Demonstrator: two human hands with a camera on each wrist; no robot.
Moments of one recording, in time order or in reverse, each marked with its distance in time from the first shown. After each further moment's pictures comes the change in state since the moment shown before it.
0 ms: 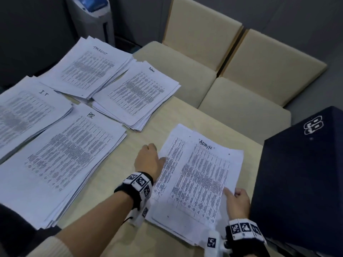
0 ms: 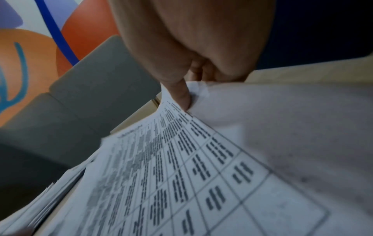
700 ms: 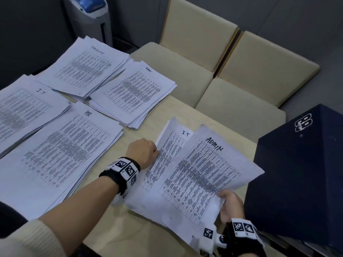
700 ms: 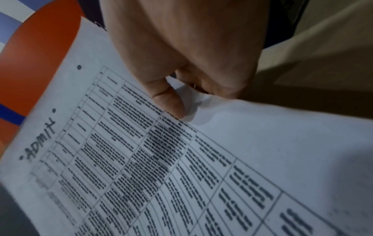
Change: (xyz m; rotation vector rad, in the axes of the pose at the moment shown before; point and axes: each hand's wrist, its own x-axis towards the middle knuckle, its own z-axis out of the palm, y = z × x) left_hand 0.016 0.001 -0.033 0.361 -0.069 0.320; right_hand -0.013 -0.003 -0.007 0.402 -0.167 0.357
